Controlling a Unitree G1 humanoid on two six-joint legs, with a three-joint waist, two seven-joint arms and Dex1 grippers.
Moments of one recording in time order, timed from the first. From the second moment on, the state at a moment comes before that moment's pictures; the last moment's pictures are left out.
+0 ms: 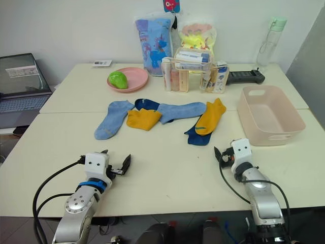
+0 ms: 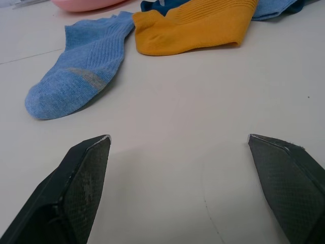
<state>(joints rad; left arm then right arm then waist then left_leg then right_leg) 0.11 0.28 0.14 -0.15 -0.08 0.12 -0.25 -0.08 -0.29 -0.04 -0.13 0.11 0.29 0.32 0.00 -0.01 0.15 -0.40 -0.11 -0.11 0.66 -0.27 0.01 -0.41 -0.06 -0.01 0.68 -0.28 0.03</state>
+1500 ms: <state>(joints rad) -0.54 0.23 0.04 0.55 -0.02 0.02 -0.22 -0.37 -0.37 0.10 -0.23 0.25 0.42 0.58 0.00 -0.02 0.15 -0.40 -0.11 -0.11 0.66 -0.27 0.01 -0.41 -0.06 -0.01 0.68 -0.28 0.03</state>
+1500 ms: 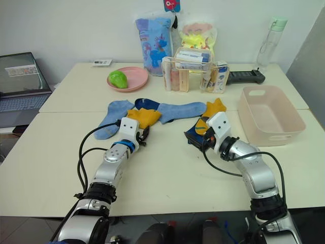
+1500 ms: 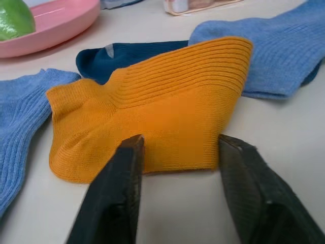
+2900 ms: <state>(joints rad) 0.00 0.60 0.11 -0.41 -0.56 0.64 -0.78 -0.25 -0.61 0.18 -0.39 0.37 0.50 0.89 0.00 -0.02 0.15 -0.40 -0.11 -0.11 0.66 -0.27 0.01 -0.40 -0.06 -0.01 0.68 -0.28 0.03</state>
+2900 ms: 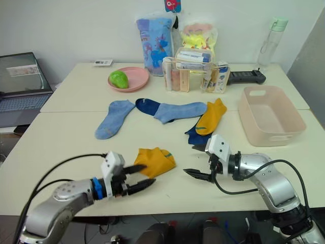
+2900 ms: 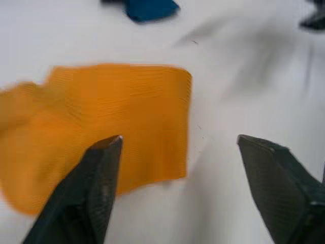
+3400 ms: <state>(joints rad) -0.19 0.57 0.05 0.02 -0.39 0.45 -0.80 -0.24 -0.60 0.18 -0.39 0.36 0.49 0.85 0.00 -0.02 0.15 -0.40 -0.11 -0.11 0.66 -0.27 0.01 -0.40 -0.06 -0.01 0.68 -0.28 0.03</state>
